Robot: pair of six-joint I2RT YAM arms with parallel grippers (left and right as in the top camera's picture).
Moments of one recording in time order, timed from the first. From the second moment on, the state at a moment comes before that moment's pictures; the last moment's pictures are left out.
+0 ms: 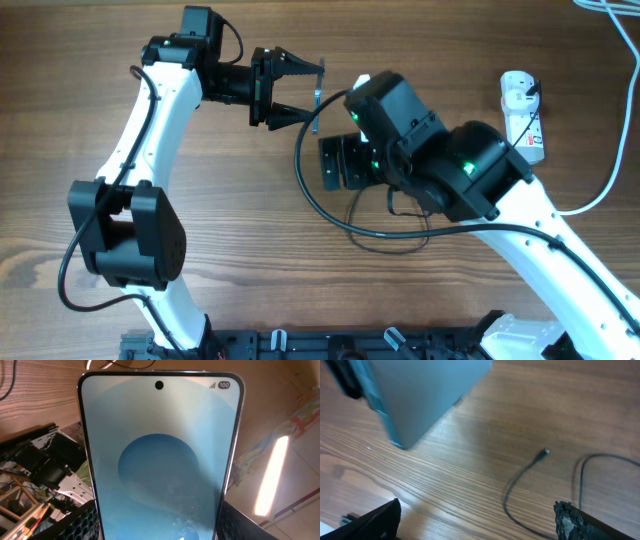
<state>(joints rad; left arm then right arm) -0.12 1.95 1.70 -1.11 1.46 -0.89 0.75 1.49 1.73 -1.21 0.06 0.50</state>
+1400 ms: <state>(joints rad) -0.12 1.95 1.70 -1.11 1.20 -0.95 0.85 1.70 1.81 -1.05 0.36 0.82</state>
